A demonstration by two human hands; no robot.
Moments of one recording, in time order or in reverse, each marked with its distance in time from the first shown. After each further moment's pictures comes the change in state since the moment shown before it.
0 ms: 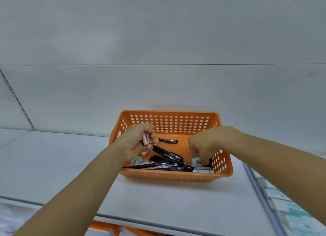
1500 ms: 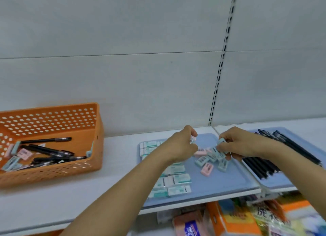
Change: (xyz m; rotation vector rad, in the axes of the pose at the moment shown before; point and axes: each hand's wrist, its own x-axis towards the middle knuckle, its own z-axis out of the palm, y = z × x) left_hand -0.040 -0.100 0.372 0.974 -0.528 0.317; right_hand -0.230 0.243 0.237 0.968 0.449 0.347
